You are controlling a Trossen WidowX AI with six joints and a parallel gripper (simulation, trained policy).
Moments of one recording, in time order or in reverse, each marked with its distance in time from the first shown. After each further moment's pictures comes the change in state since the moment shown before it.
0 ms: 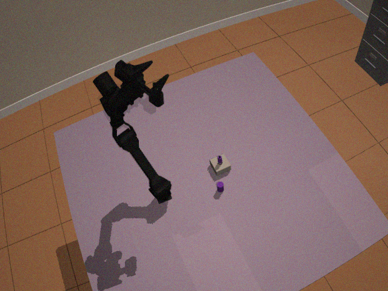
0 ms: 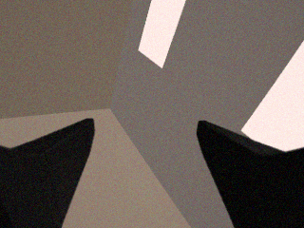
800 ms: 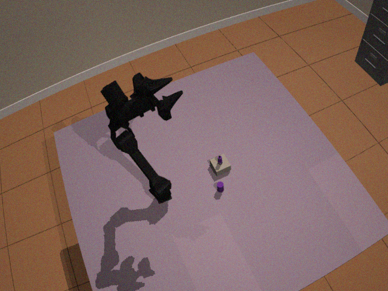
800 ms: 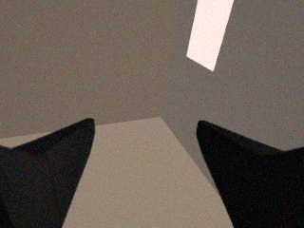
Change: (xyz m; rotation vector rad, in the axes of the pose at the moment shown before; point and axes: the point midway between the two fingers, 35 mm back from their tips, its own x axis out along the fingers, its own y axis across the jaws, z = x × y) arm 0.003 0.061 -0.022 0.141 -0.047 0.230
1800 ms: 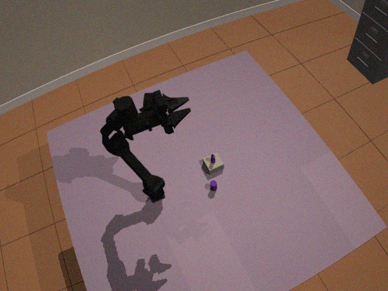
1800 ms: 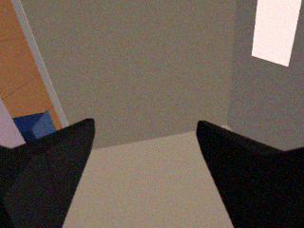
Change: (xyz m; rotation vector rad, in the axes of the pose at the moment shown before) arm 0.017 0.077 -0.028 0.186 -0.066 0.276
